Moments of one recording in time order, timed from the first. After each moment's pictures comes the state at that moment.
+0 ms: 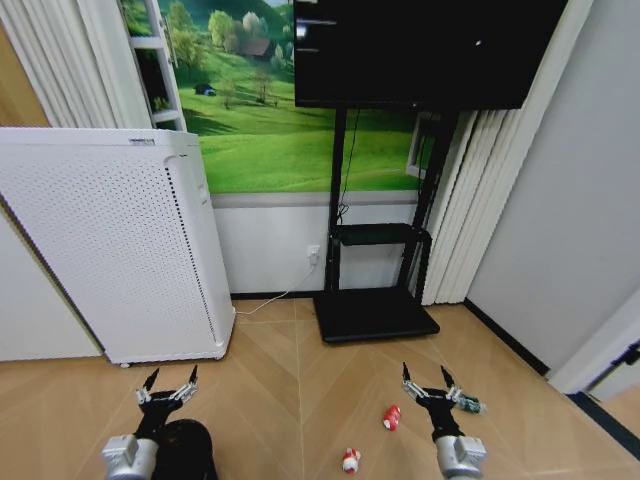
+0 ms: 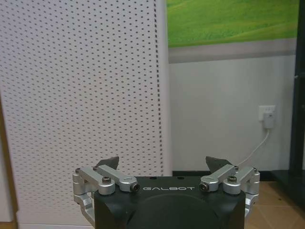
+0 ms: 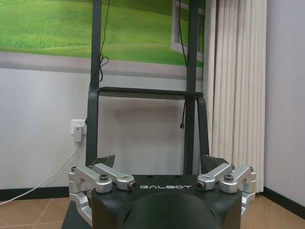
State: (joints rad) left arm 1.74 -1.24 -0.81 -2.06 -0.36 -0.02 -0.11; right arm -1.62 1.33 0.61 1.90 0.21 0.24 0.16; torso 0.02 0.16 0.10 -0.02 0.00
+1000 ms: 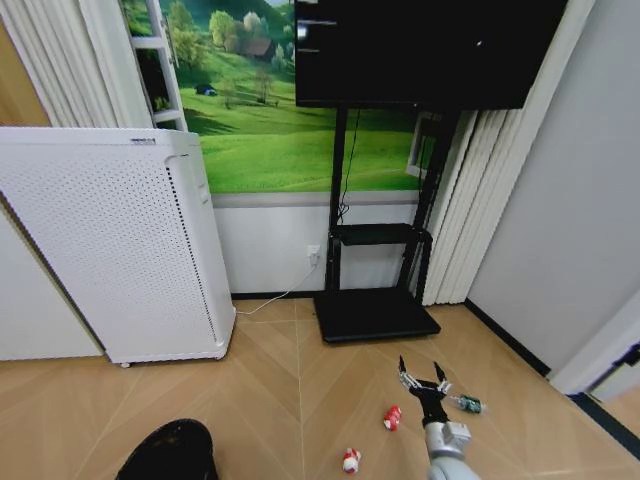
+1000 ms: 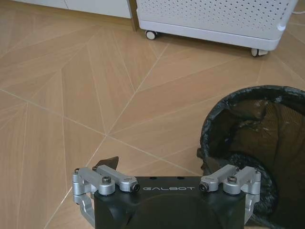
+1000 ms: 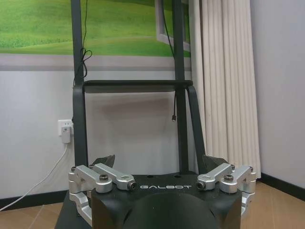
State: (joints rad) left arm 2.26 -1.18 -1.14 -2.23 -0.95 0.57 -0.41; right arm -1.50 1.38 0.64 1.72 0.25 0.31 0.11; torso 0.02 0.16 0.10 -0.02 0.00
